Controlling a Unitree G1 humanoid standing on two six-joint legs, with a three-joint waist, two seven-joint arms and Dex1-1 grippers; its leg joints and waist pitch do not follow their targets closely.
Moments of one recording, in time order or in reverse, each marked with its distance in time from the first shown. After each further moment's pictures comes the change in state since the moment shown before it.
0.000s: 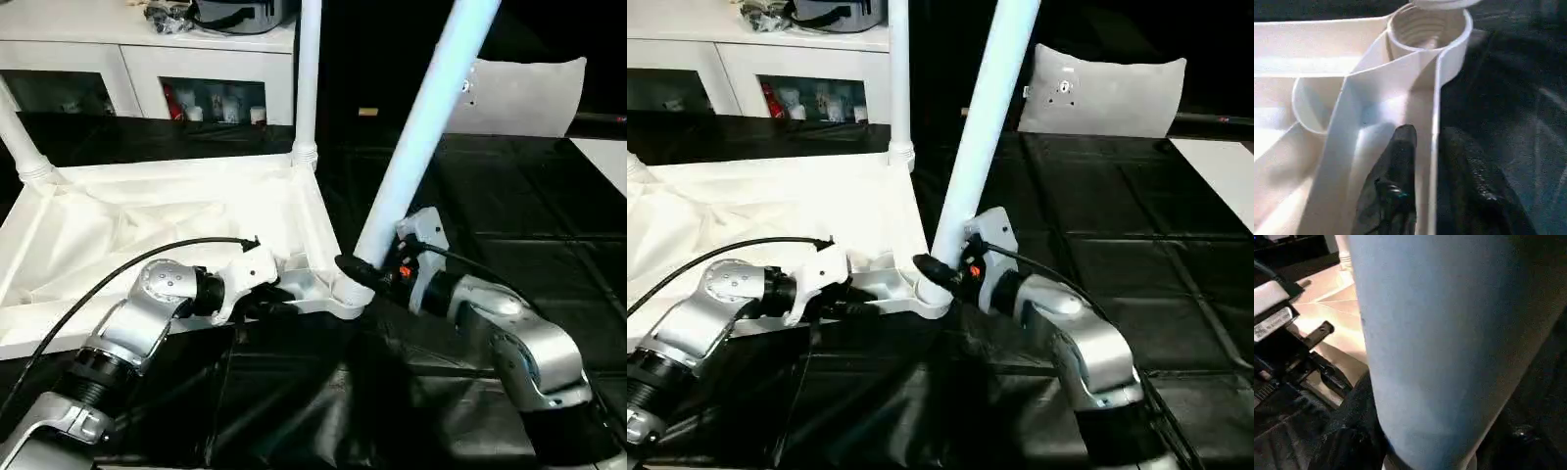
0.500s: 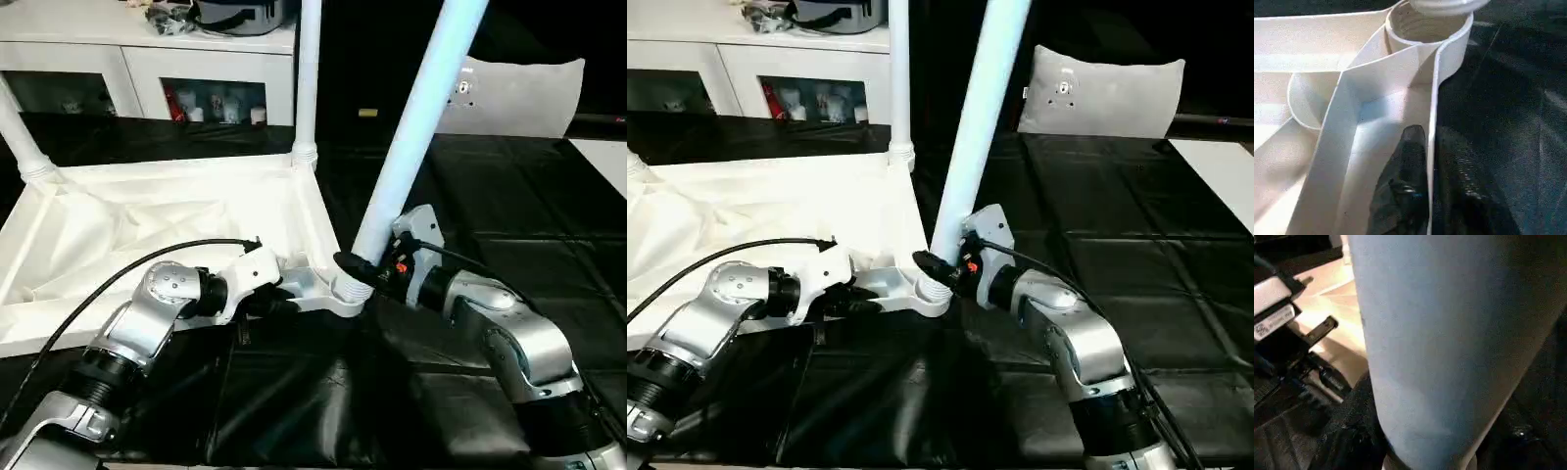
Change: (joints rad) left arm -0.005 -0.020 0.000 0.040 0.021 -0.036 0.008; right arm -0.019 0.001 0.024 0.074 -0.039 -0.040 0.042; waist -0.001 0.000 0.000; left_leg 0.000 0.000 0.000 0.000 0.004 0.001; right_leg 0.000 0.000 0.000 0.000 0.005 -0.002
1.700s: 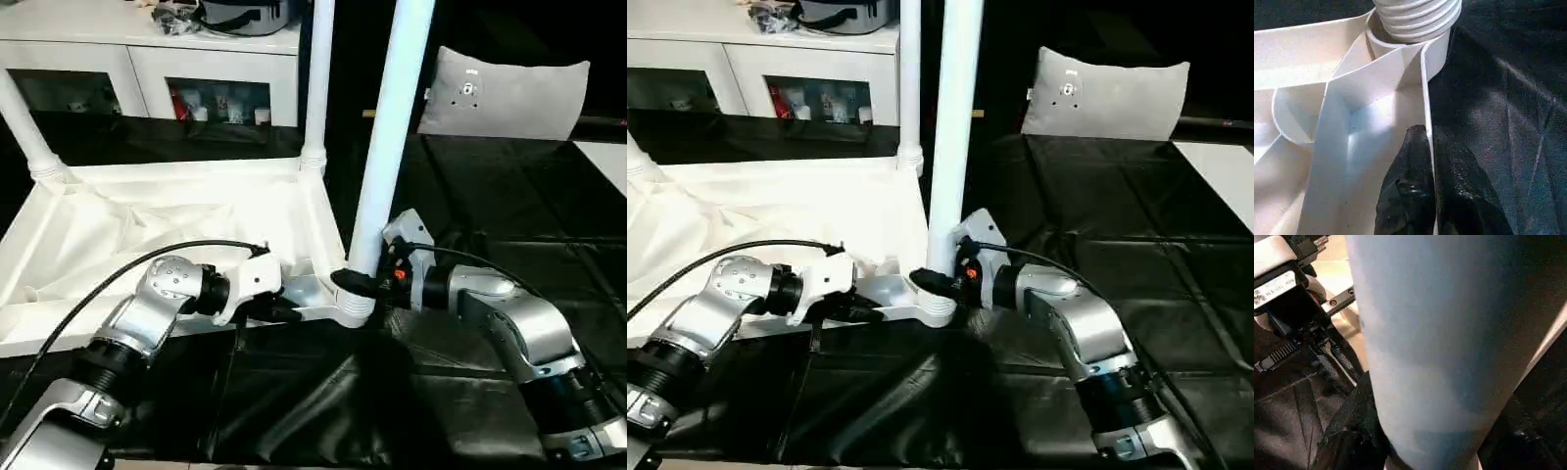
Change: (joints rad) left arm -0.053 0.002 -0.025 0.096 0.006 -0.137 -0.154; right arm -0.083 -0.069 0.040 0.078 -0.021 0.065 0.178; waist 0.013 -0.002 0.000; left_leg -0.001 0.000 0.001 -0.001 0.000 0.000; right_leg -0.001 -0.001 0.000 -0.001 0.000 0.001
